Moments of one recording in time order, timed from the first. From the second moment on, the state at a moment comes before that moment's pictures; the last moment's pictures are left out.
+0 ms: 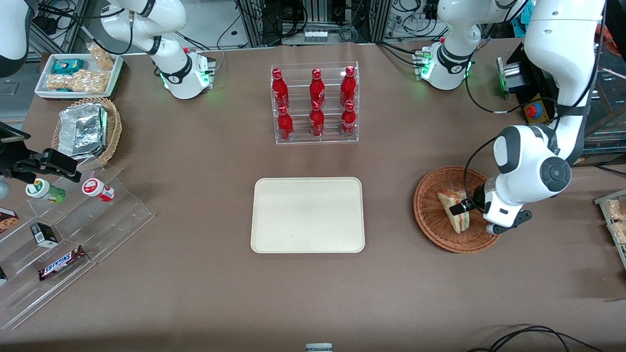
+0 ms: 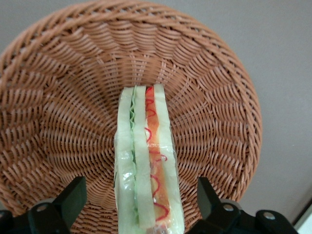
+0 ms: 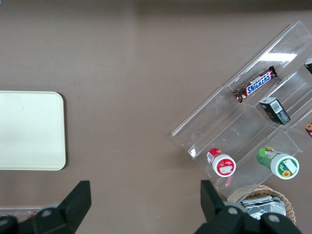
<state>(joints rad) 0.03 0.37 -0.12 -2.00 -0.12 2.26 -0.40</state>
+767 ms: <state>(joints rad) 0.02 0.40 -0.12 -2.00 -0.12 2.25 -0.41</state>
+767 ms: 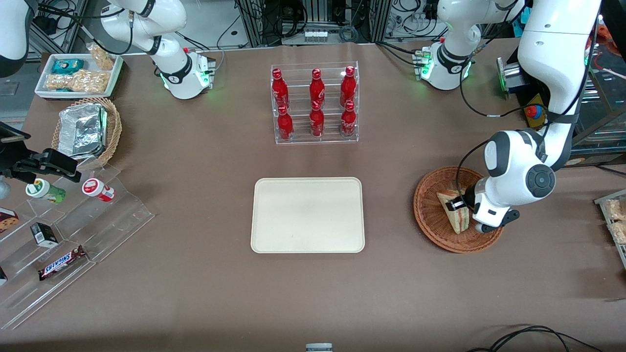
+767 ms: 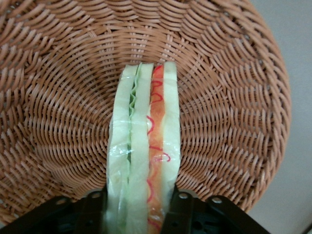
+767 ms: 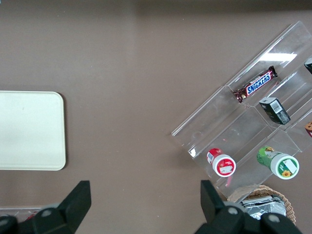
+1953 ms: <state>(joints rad) -0.40 0.77 -0.46 -1.39 0.41 2.02 -1.03</state>
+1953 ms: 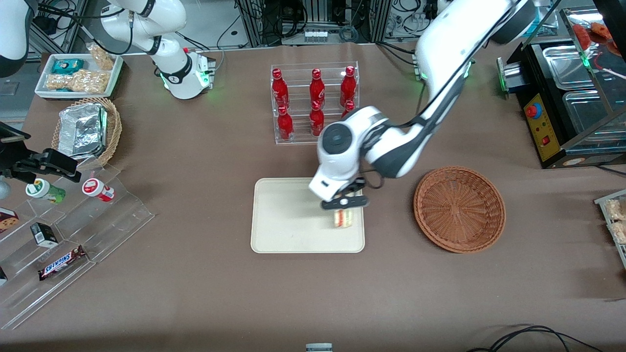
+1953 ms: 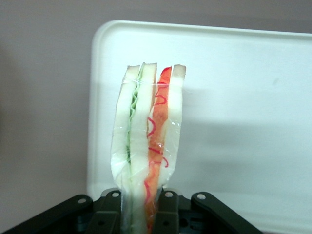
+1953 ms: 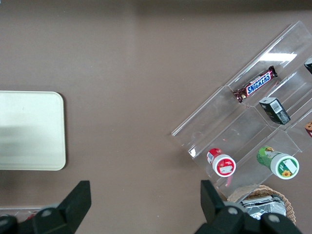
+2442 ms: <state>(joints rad) -0.49 0.96 -0.46 -1.14 0.41 2.01 -1.03</state>
